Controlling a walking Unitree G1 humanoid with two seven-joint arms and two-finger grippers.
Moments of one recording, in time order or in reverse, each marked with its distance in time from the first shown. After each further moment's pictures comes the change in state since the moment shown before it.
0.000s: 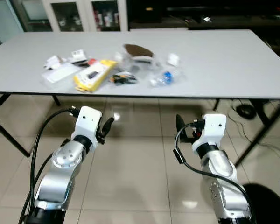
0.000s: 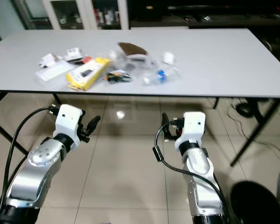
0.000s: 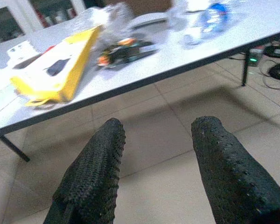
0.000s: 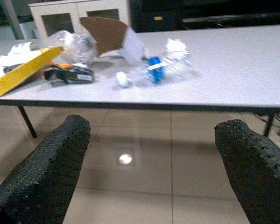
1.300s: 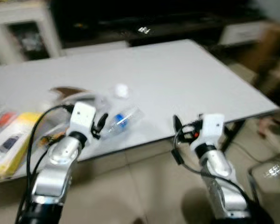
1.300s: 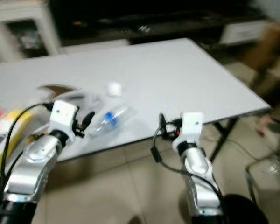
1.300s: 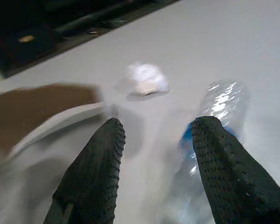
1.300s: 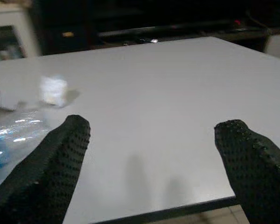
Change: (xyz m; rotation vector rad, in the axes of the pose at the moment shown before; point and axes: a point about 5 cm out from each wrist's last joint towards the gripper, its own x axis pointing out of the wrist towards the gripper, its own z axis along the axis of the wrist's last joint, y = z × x) left arm 0.006 0.008 0.003 0.004 -0.021 0.017; right arm -0.002 -0.002 0.000 -0.005 0.004 0.013
